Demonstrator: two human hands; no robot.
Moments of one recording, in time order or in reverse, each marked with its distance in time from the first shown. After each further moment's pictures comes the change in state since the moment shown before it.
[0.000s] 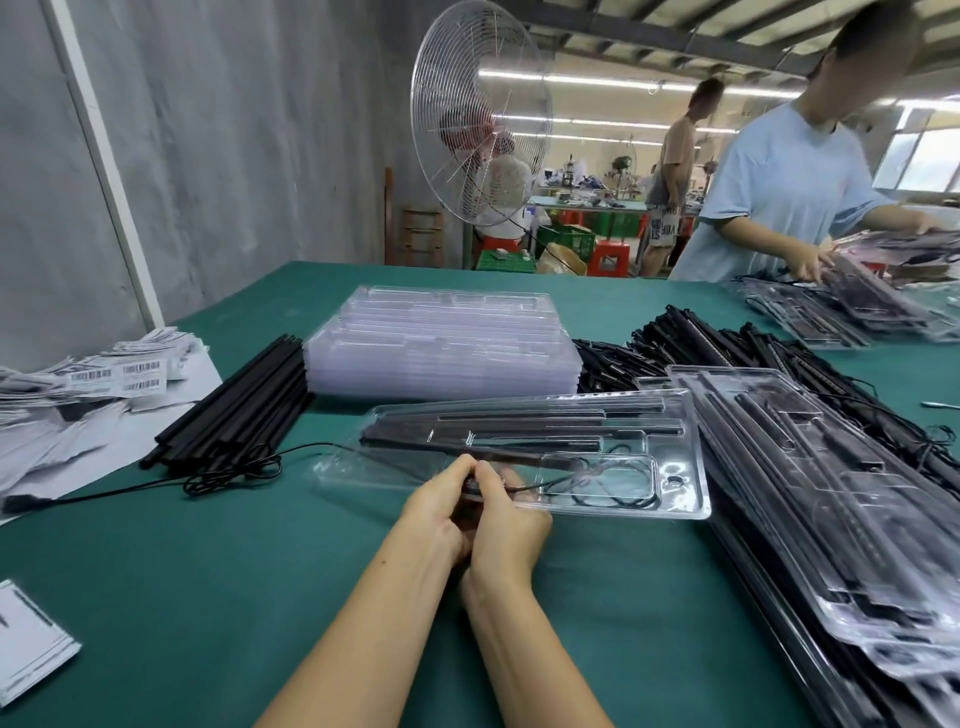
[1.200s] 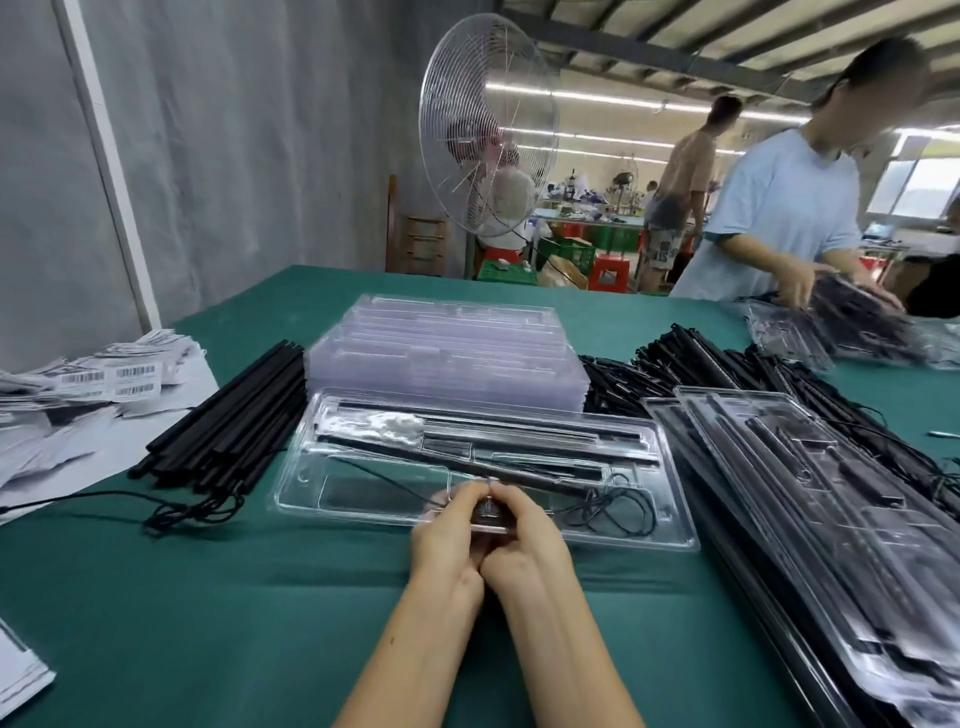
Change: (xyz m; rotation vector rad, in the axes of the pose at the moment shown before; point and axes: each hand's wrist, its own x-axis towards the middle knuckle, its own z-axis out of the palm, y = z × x) left_hand -0.002 -0.019 0.004 -0.340 0.020 0.233; right_hand 0.011 -0.035 0.004 0.279 -0.066 0.550
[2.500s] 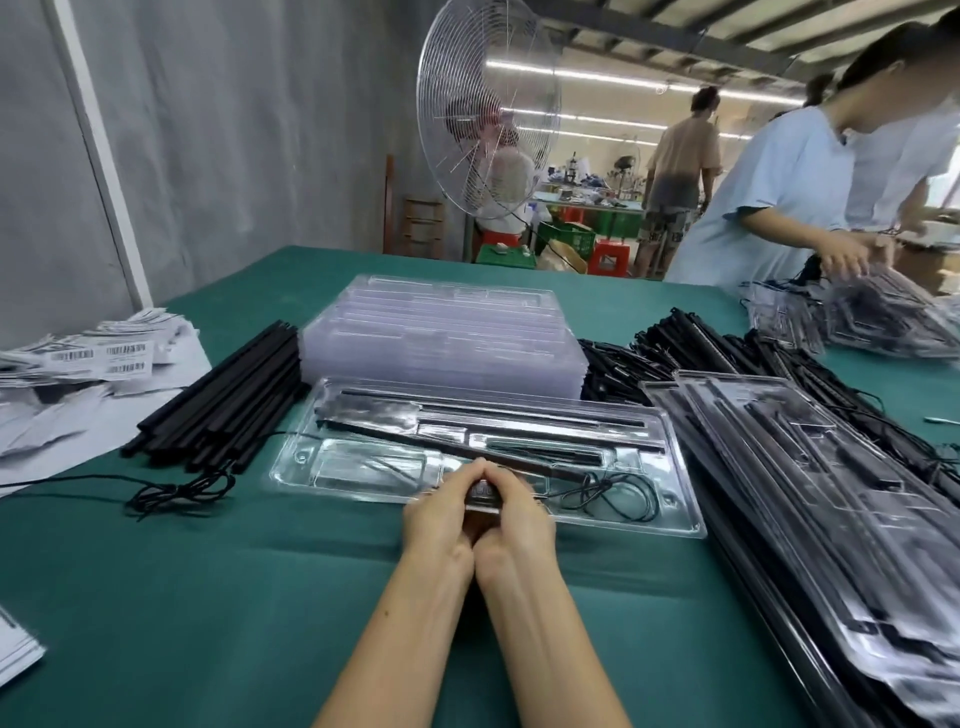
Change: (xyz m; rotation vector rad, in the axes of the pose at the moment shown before) left_hand 0.005 0.003 -0.002 0.069 0.029 -0.034; right_hand 0.001 0.009 -0.002 -0.072 0.012 -0.179
